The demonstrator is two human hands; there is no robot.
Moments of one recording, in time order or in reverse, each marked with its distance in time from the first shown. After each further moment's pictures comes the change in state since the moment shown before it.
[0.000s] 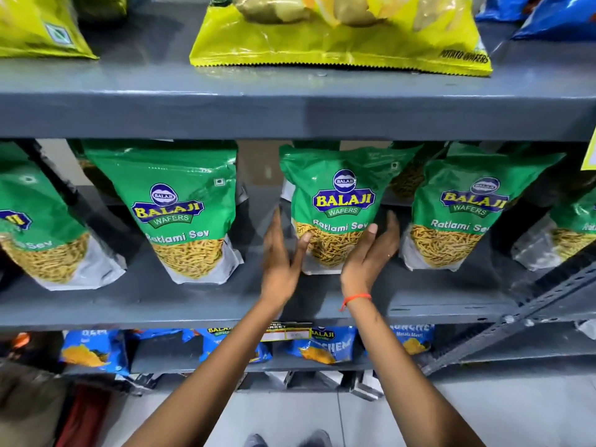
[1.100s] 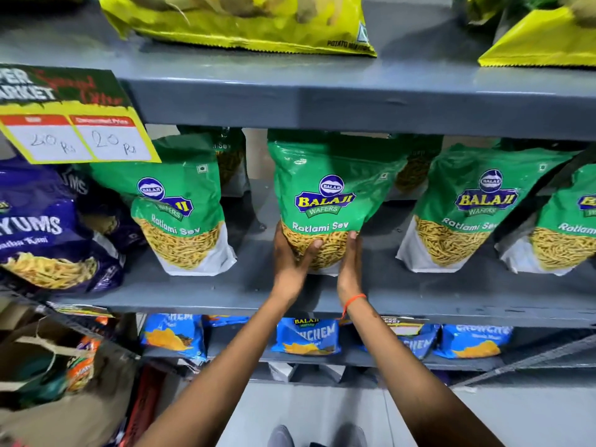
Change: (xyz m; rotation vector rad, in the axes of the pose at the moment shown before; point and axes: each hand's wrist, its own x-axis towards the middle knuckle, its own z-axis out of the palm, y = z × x) left_hand 0.010 -0.084 -0.186 -0.237 0.064 -0.181; right_hand -0.163 -0.007 0.151 0.232 -0.513 0.361
